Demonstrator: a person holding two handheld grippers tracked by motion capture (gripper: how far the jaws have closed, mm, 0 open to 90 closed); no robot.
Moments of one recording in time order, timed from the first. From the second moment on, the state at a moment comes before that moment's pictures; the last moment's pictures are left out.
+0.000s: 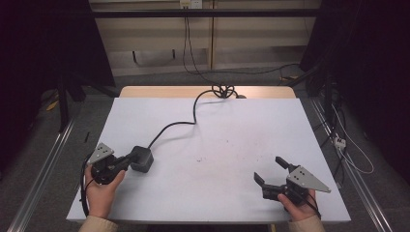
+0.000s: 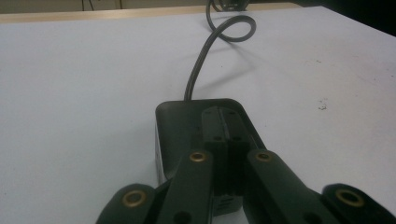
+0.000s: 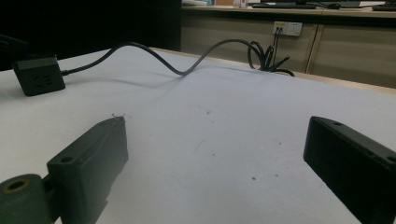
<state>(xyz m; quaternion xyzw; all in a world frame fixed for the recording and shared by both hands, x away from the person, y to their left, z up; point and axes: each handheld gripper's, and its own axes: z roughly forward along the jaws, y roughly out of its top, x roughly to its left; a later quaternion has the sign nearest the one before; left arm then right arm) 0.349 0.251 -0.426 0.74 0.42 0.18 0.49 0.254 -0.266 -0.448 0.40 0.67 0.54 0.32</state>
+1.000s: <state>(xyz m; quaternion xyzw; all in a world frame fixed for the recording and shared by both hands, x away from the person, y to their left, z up) 0.347 0.246 -0.424 0.75 0.42 0.20 0.47 0.253 -0.266 -0.448 0.40 0.67 0.54 0.32</state>
